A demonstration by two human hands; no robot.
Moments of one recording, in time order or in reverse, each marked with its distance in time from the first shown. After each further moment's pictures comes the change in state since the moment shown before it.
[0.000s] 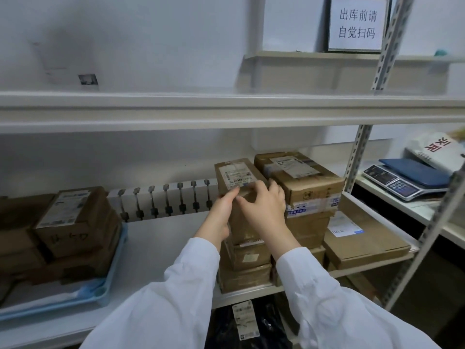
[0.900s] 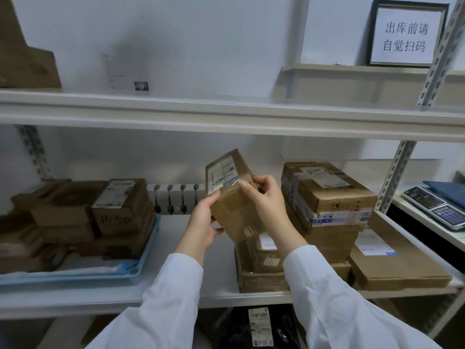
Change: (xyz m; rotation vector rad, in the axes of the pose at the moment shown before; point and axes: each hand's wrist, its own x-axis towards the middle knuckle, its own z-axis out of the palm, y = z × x) left_hand -0.035 0.003 -0.077 -0.234 0.177 0.189; right_hand -0.012 -0.044 0.005 0.736 -0.179 -0.078
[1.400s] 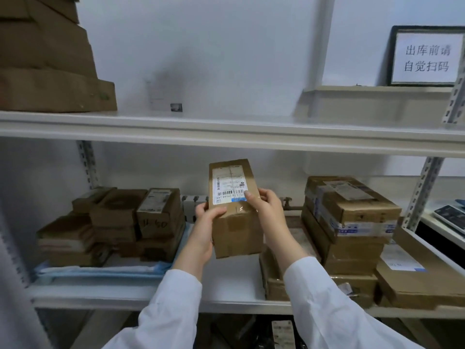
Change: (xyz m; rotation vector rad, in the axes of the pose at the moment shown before) left_hand -0.059 0.035 -0.059 0.046 0.000 0.202; right_hand -0.036 -0.035 0.051 0.132 -0.068 0.125
